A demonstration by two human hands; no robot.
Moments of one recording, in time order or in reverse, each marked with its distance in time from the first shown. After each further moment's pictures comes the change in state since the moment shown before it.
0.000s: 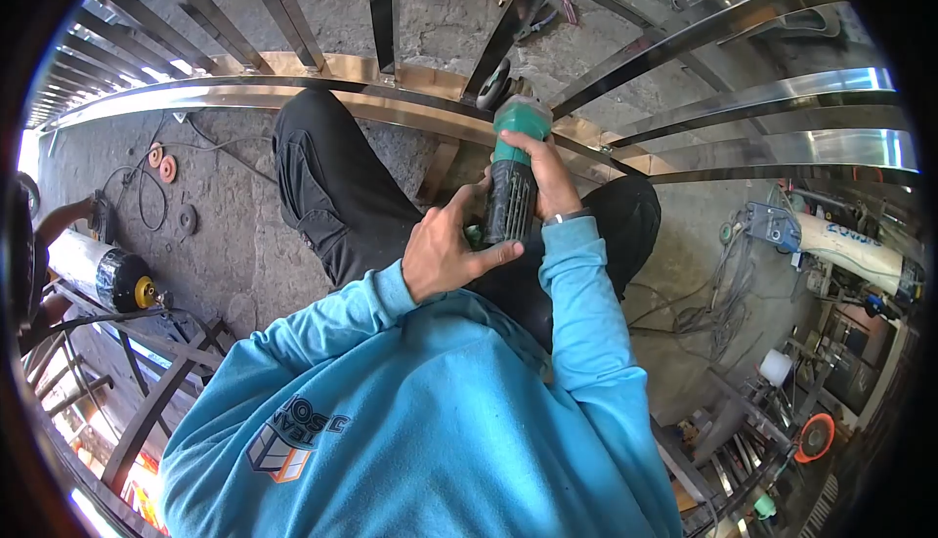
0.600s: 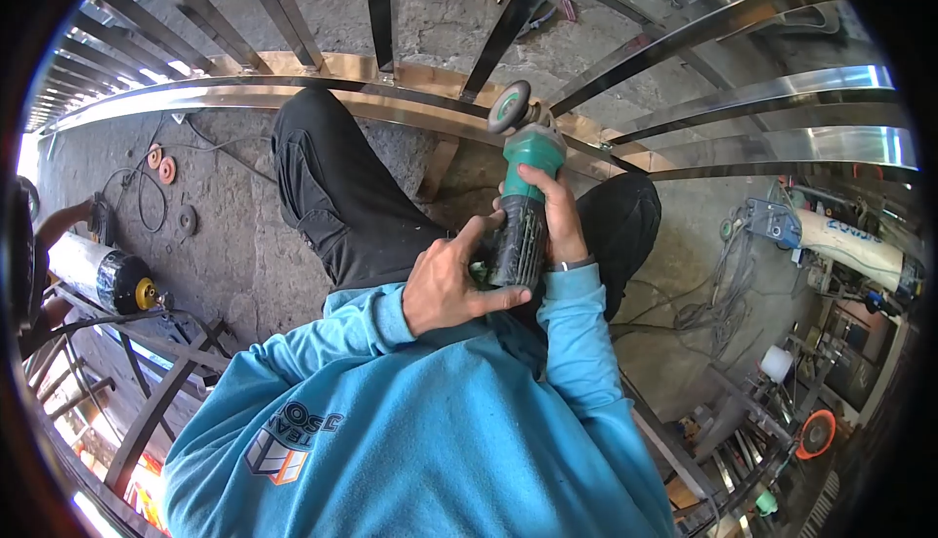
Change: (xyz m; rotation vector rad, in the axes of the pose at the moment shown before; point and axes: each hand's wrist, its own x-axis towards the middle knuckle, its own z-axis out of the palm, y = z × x) left_hand -0.029 0.028 -0.011 -0.116 -0.168 -0.021; right_hand -0.052 0.019 -0.009 0.121 0.006 -0.037
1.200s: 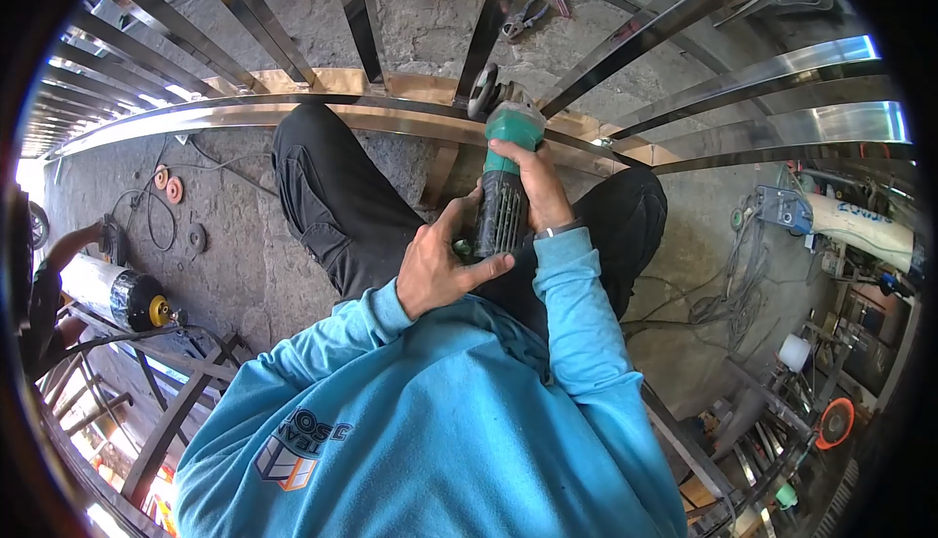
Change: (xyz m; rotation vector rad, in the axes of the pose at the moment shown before) left_hand 0.021 -0.026 -0.002 0.040 0.105 -0.056; right_hand 0.045 -0.005 0.010 -0.150 -0.036 -0.058
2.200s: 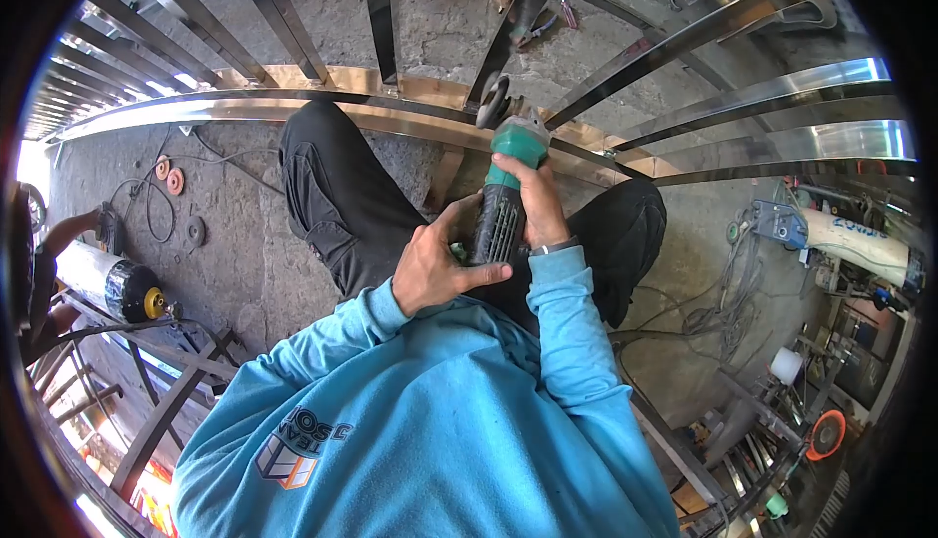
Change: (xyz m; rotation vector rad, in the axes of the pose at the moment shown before) left_hand -0.002 -0.009 -0.011 -0.028 -0.019 0.001; right_hand -0.005 0.017 0.010 0.041 0.152 -0.091
